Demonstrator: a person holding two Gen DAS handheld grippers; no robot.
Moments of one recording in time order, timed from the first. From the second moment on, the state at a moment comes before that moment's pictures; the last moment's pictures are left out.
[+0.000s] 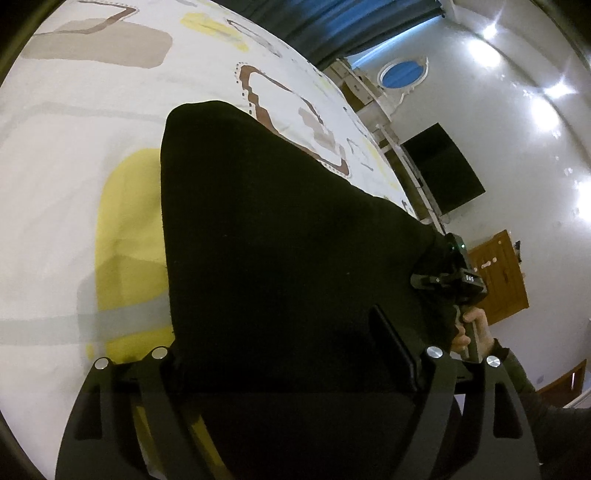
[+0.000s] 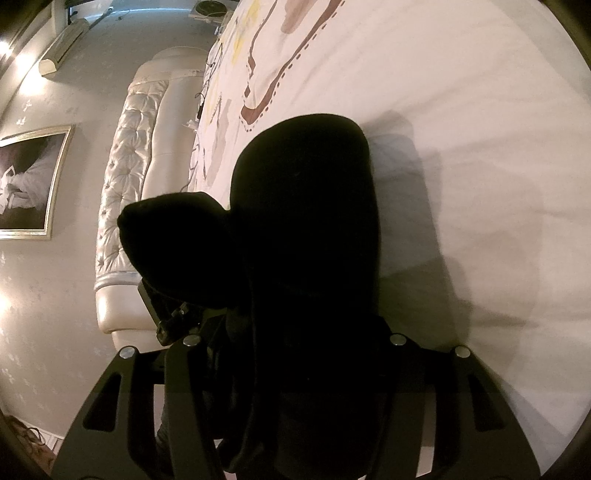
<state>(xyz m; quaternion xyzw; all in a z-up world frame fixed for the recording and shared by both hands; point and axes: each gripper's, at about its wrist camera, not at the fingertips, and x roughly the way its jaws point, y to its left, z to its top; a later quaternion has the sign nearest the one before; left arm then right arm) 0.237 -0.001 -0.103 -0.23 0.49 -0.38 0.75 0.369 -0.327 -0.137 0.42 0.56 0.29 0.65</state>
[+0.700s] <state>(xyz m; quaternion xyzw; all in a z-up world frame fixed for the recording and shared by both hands) 0.236 0.034 -0.108 -0.29 0.46 -0.40 0.74 0.366 -0.329 -0.139 0.43 0.56 0.28 0.65</state>
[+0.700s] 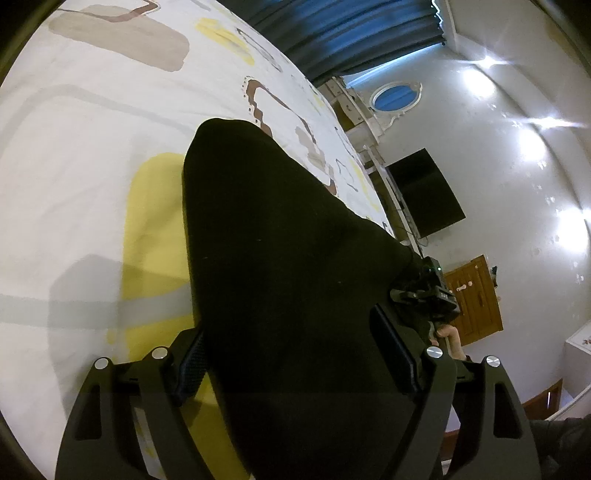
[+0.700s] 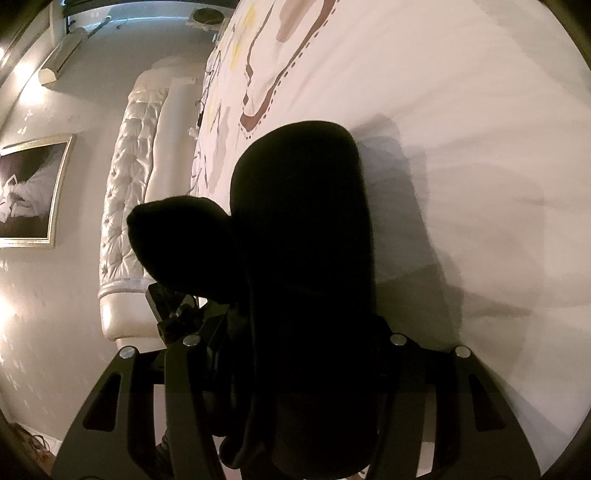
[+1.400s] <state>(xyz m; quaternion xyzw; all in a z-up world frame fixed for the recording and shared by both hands) 0.197 0.063 -0.105 -0.29 0.45 -0.31 0.79 0.305 -0.411 -0.135 0.51 0.49 0.22 0.67</state>
